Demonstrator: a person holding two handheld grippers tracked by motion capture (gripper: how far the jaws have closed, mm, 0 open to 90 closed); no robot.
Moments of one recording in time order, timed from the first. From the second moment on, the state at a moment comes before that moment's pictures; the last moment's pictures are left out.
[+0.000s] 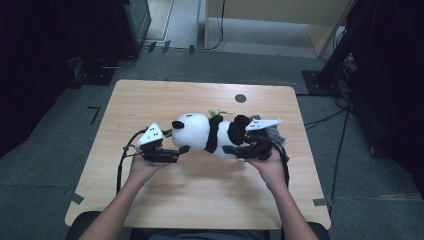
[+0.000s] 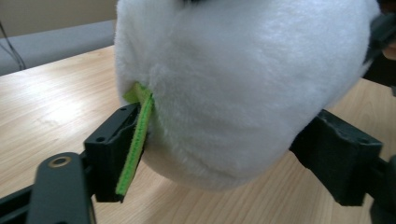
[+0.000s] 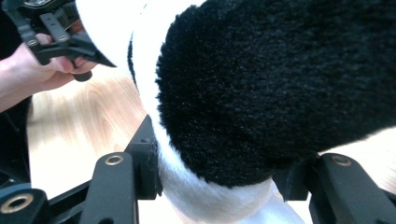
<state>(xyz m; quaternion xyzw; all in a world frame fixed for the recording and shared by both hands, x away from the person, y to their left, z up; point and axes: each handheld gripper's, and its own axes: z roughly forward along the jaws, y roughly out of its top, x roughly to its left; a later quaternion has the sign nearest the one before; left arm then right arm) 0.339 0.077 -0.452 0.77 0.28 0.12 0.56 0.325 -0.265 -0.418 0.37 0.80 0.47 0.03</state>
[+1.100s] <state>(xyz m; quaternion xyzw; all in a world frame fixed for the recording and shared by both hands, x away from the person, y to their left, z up) 0.355 0.101 -0.440 0.71 0.41 -0.03 0.58 0.323 -0.256 -0.448 0.32 0.82 0.46 0.10</state>
